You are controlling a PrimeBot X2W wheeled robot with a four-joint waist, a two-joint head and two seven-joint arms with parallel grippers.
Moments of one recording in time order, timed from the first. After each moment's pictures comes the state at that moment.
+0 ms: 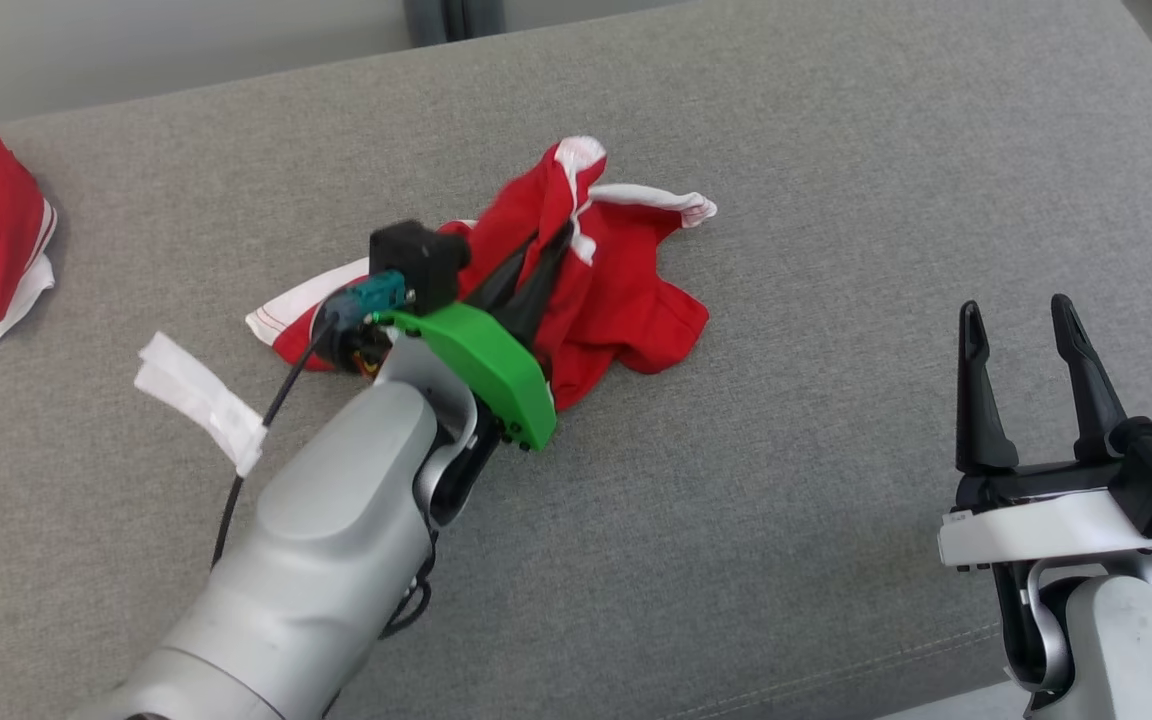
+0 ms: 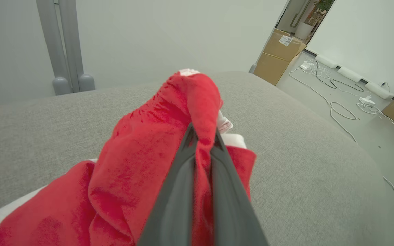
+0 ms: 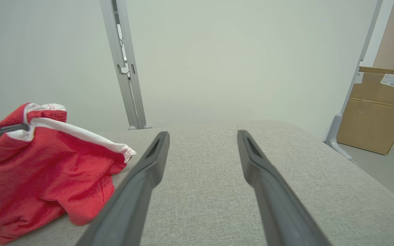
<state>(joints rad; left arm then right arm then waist) -0.84 0.09 -0.84 0.73 -0.83 -0.13 -0.22 -0.11 -0.05 -0.06 0.00 0.10 0.13 -0.26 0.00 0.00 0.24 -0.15</state>
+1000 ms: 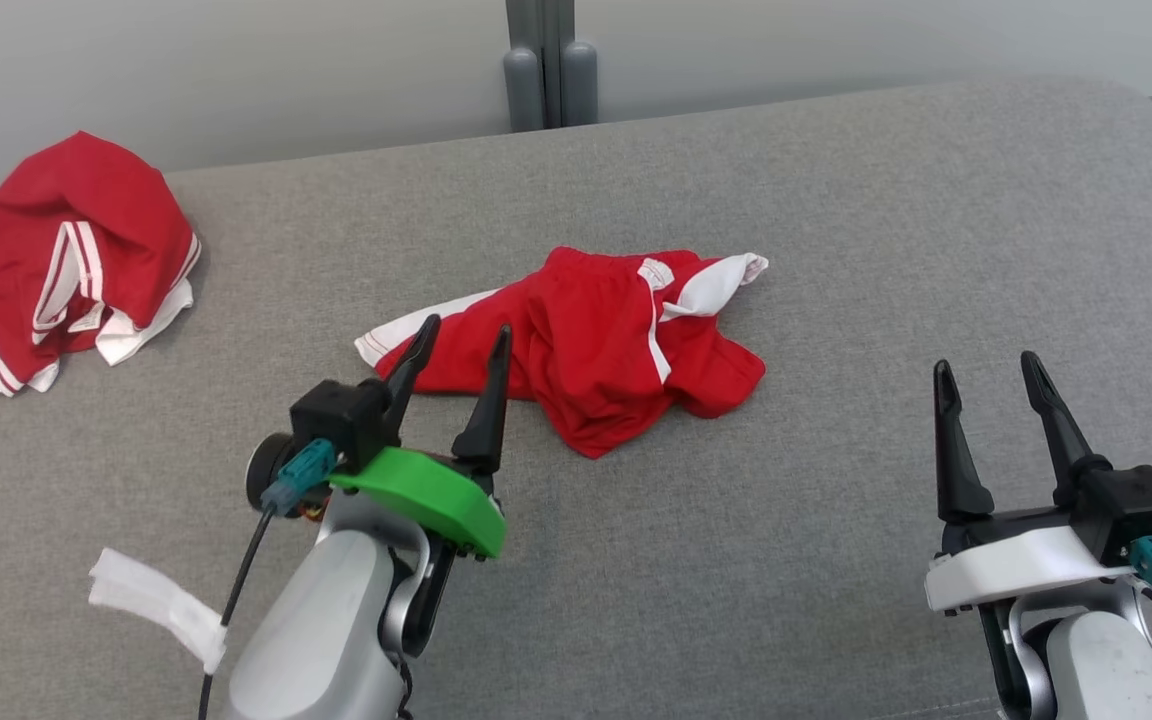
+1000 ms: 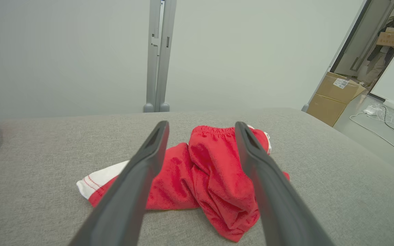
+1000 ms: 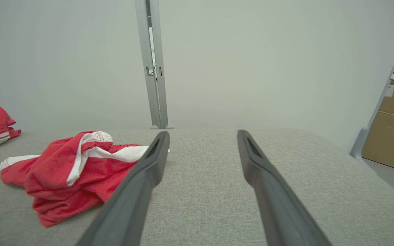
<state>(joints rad) -0.46 0.05 -0.46 0.51 -0.48 -0.08 -0.26 -0.08 -0.05 -0.05 0.08 0.04 0.13 -0.26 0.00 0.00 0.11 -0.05</state>
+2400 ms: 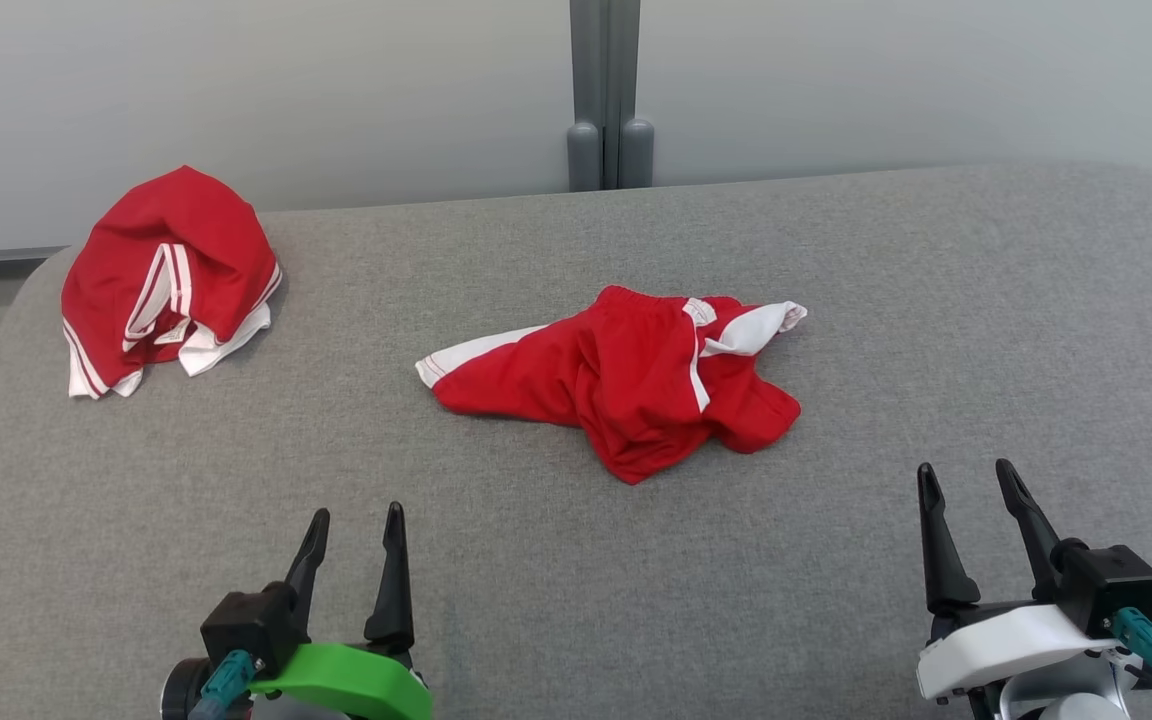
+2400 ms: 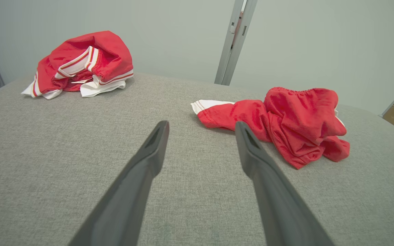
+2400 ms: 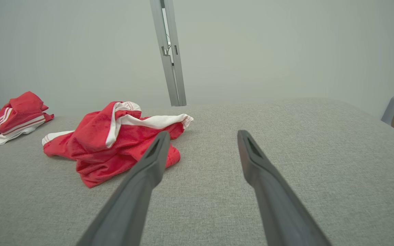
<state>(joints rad) -0.03 0.05 -0.22 0.30 -0.35 -0.01 -0.26 0.04 -0.05 -0.03 0.16 0.13 0.13 -0.26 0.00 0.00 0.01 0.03</state>
